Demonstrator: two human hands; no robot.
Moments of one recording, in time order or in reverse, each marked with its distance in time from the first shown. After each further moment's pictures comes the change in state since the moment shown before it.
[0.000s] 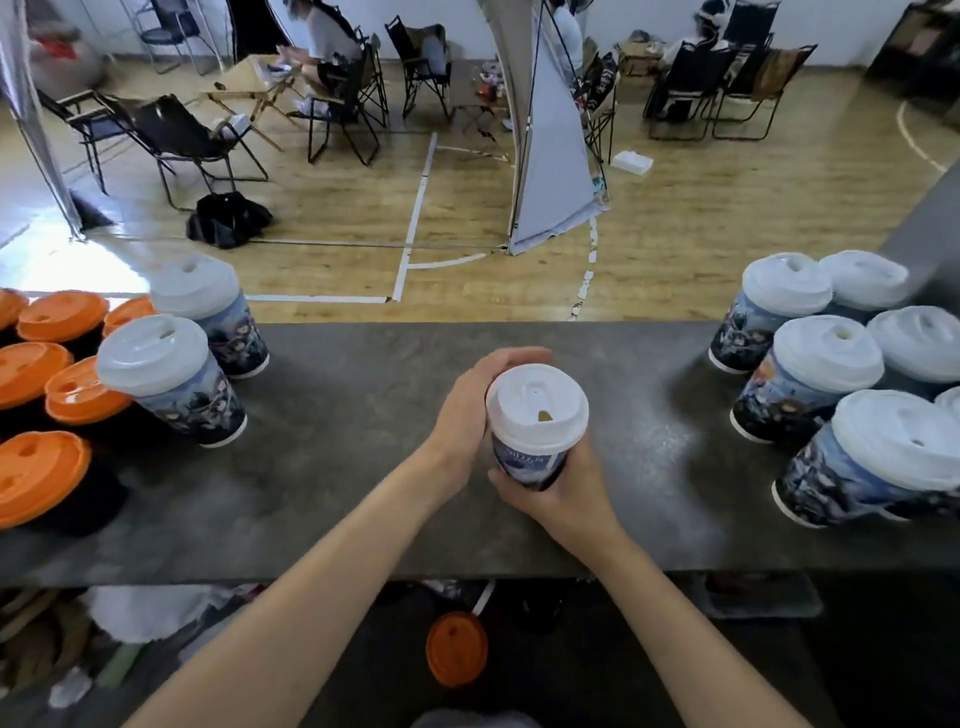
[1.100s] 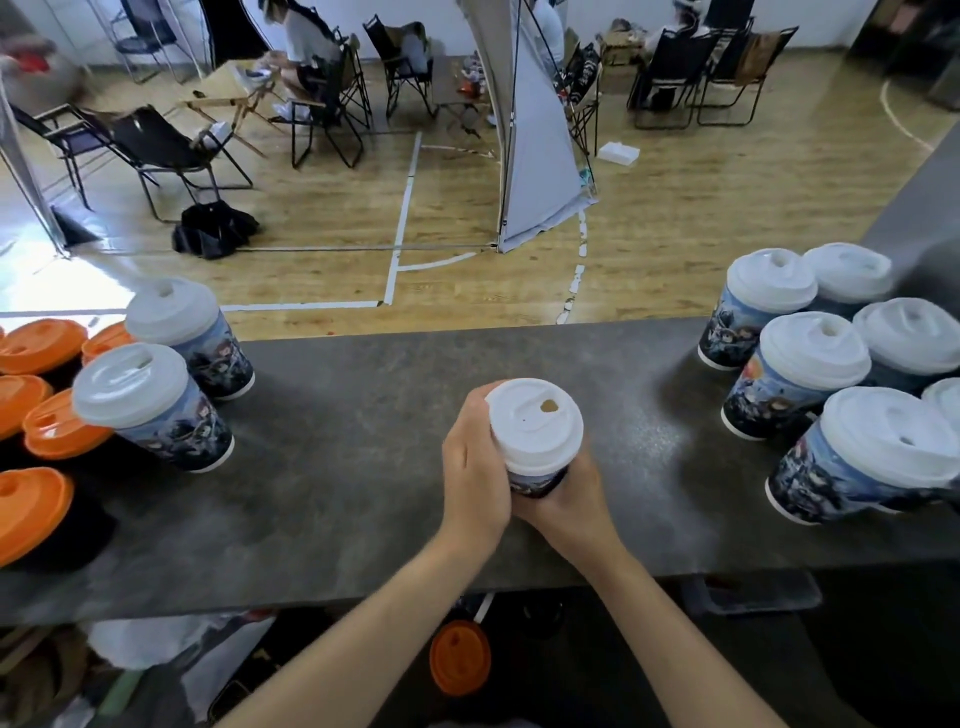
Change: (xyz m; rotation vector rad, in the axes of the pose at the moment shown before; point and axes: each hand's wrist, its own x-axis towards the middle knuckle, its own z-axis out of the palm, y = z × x) left_hand -0.017 -0.031 0.031 -0.046 0.256 0.162; right_hand 0.001 -0.002 -0.006 0.049 0.055 0.051
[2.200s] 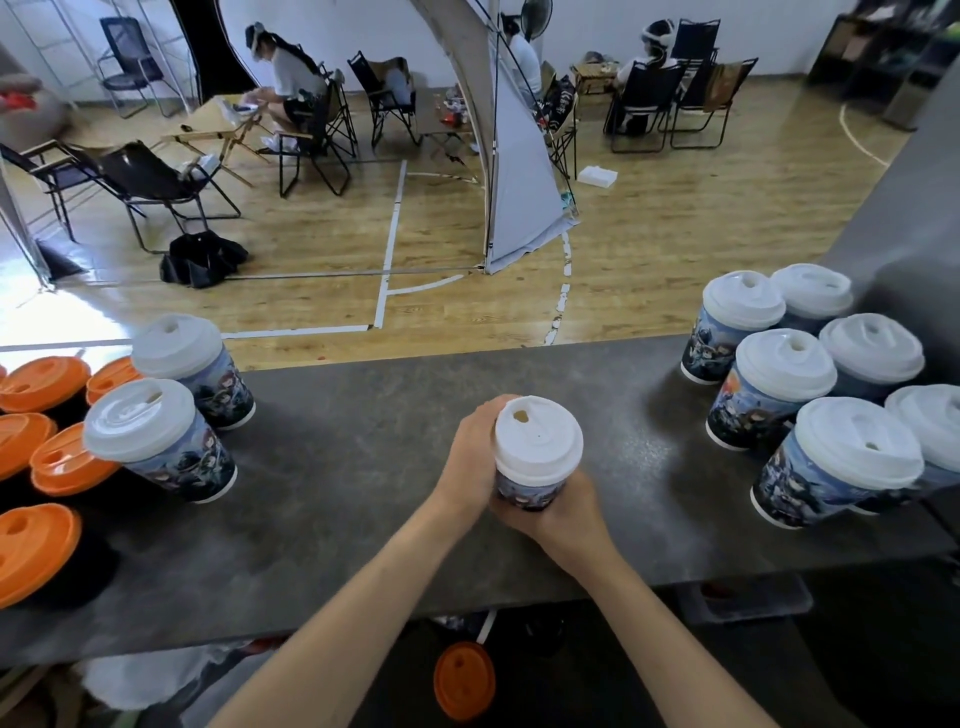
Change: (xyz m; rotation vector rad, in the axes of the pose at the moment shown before) left_hand 0.032 0.010 -0.007 0.014 -0.253 -0.129; right_hand 0.001 0.000 0.002 -0.014 0.031 0.048
